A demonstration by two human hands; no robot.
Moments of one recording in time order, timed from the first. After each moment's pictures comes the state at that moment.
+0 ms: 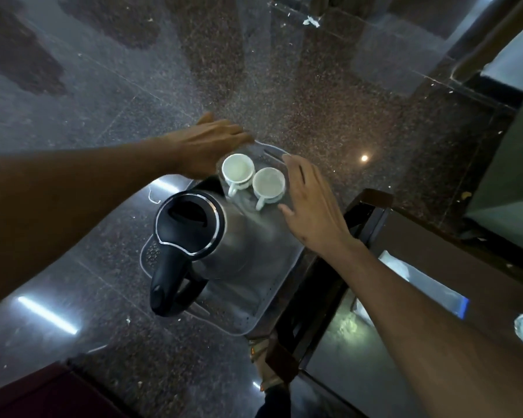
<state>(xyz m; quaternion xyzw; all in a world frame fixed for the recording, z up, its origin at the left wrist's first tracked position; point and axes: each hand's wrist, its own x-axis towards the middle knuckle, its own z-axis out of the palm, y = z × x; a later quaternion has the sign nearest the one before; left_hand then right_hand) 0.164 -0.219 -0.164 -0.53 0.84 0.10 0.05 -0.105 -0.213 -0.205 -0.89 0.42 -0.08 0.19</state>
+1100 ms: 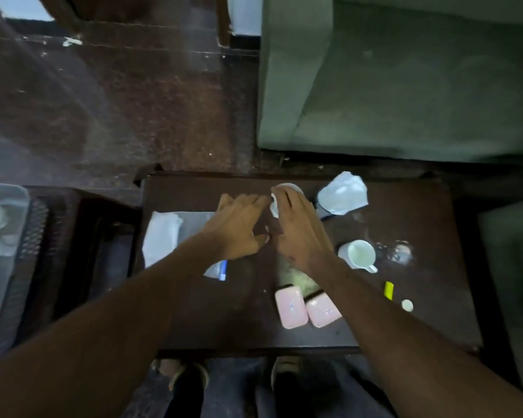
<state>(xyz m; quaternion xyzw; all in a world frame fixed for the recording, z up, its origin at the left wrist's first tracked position) -0.451 -0.143 -0.189 -0.45 0.87 0.23 0.03 -0.617 -0.099 -0.186 -0.73 0.65 -0.08 0.19</state>
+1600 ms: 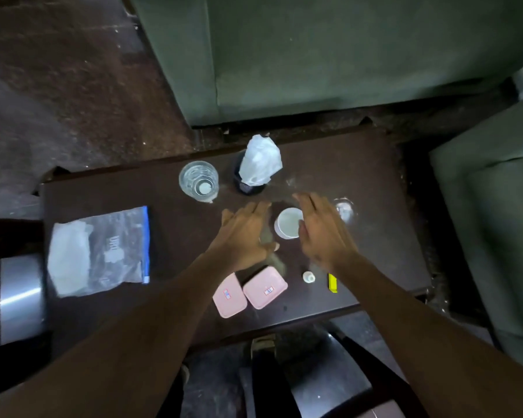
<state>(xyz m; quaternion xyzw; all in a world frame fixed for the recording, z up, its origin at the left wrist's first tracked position) -0.633 -0.073 -0.259 -0.44 0.84 0.32 0.06 -0.816 -0.001 -0.244 -0.64 0.75 -0.05 0.17</state>
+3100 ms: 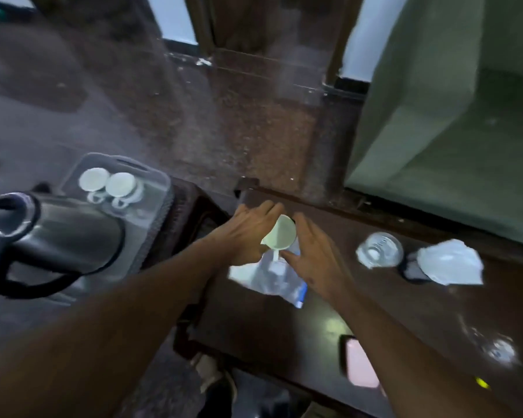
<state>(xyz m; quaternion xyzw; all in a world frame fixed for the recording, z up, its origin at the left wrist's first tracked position) -0.298 -0.153 -0.164 -0.49 0.86 0.15 0.02 -0.493 -0.130 -0.195 -0.75 0.55 -0.17 0.34</state>
